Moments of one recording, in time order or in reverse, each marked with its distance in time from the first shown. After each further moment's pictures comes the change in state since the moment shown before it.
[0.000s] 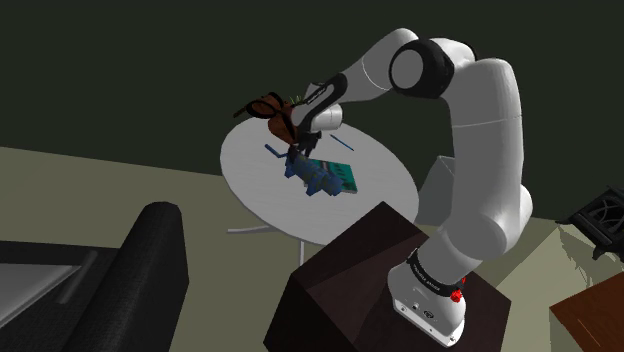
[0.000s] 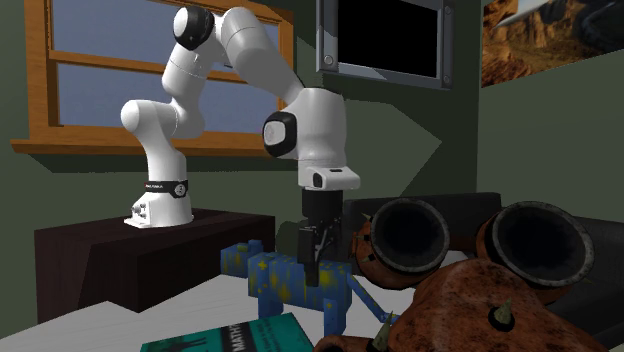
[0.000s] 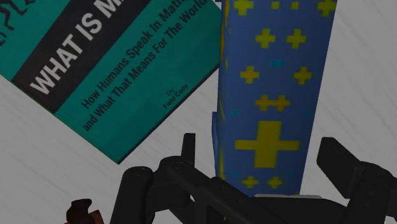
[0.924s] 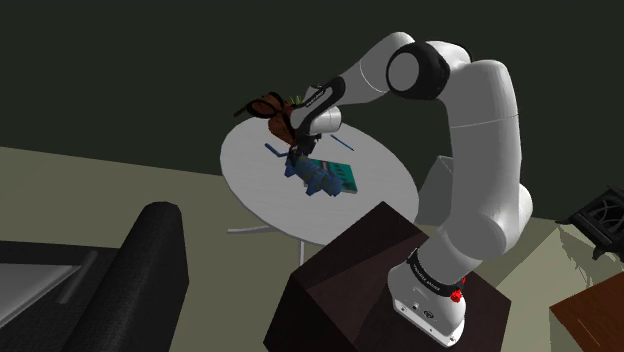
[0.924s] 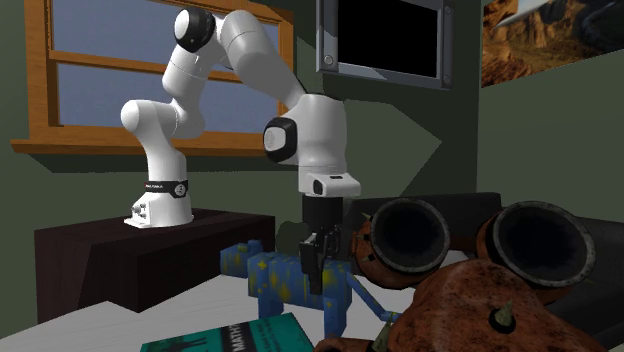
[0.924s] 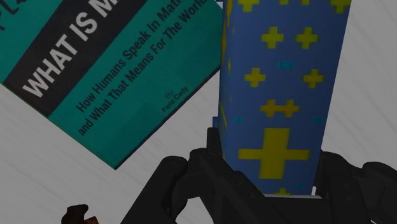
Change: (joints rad) arm -0.003 0.025 0.003 0.011 0.003 0.014 -0.002
